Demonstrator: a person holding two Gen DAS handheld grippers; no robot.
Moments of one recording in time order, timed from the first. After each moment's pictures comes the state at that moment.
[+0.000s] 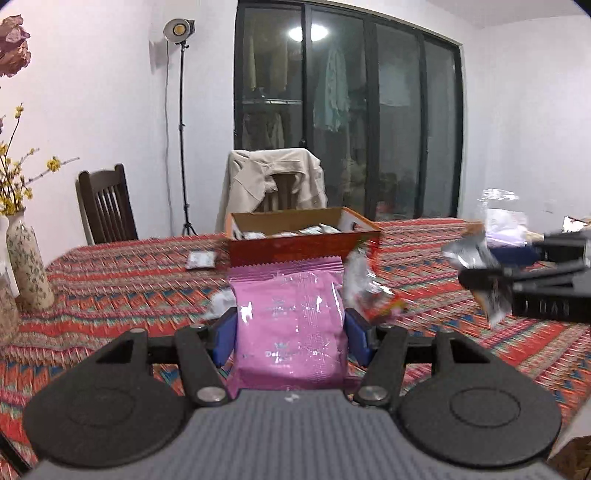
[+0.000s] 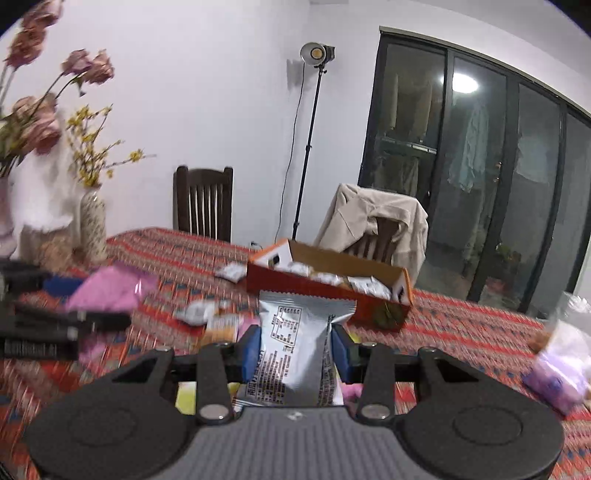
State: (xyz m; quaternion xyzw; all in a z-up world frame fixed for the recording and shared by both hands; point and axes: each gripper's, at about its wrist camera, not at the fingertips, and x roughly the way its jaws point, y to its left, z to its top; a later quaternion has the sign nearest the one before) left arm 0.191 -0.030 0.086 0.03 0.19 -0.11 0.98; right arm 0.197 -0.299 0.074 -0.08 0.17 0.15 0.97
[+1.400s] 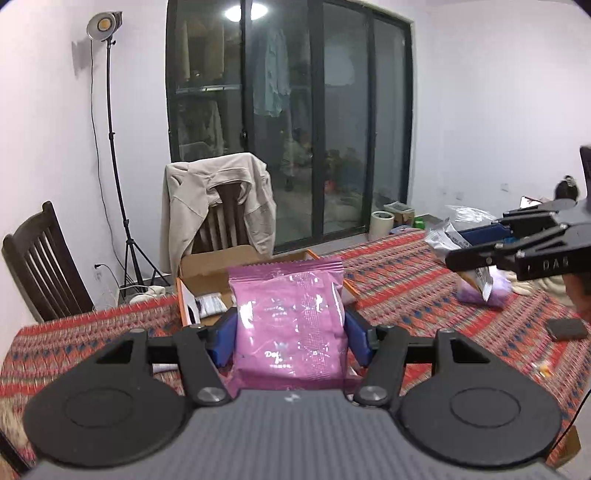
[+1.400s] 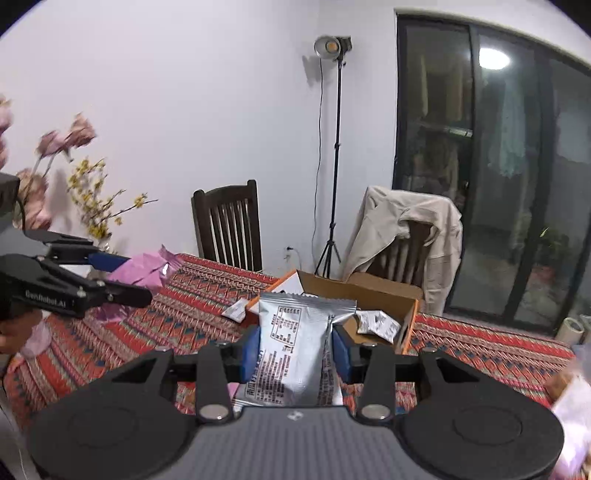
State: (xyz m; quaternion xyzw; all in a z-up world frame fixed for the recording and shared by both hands) left arm 0.390 -0.053 0.232 0.08 0.23 -0.21 0.95; right arm 0.352 -0.382 0.215 -0.04 0.21 0.25 0.94
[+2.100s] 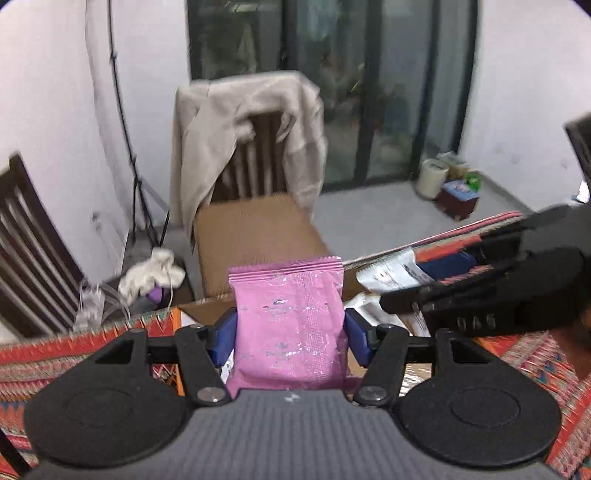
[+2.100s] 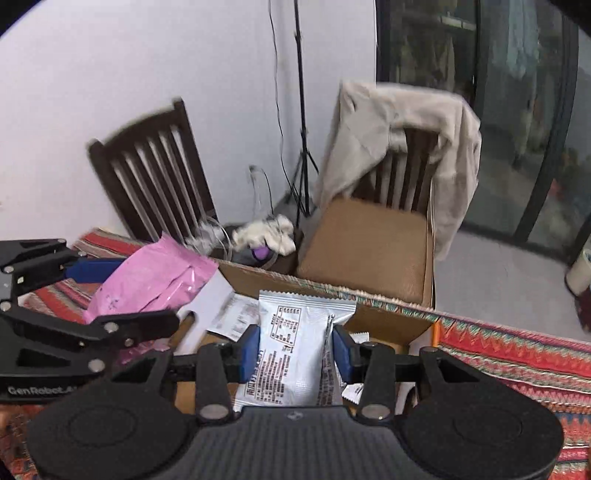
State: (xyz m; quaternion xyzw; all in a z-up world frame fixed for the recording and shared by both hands) left arm 0.729 -0.092 0.146 0.07 0.36 -0.15 0.92; right arm 0.733 -0.303 0.137 -0.03 0.40 0.19 0.89
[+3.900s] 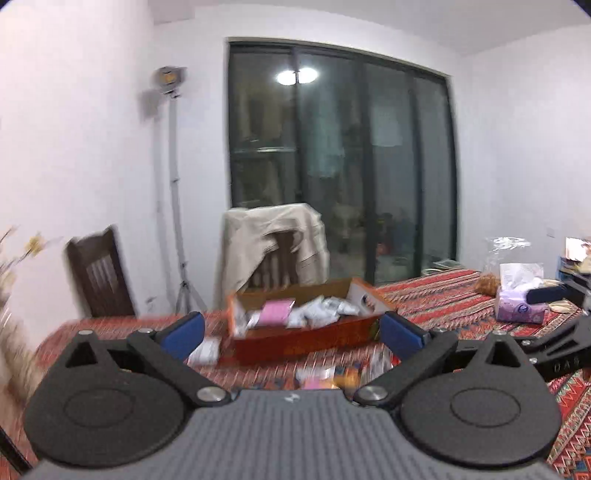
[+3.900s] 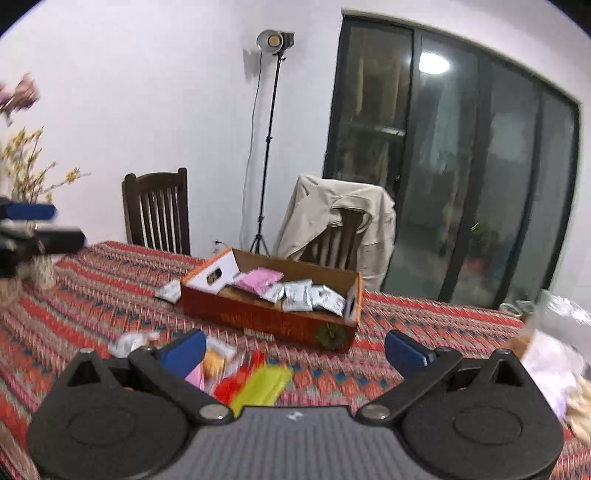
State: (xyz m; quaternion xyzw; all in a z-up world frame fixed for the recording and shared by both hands) left arm 0.263 -0.027 0.136 0.05 0.11 -0.11 0.99; right arm 0.277 -0.344 0.104 -0.07 0.18 0.09 0.98
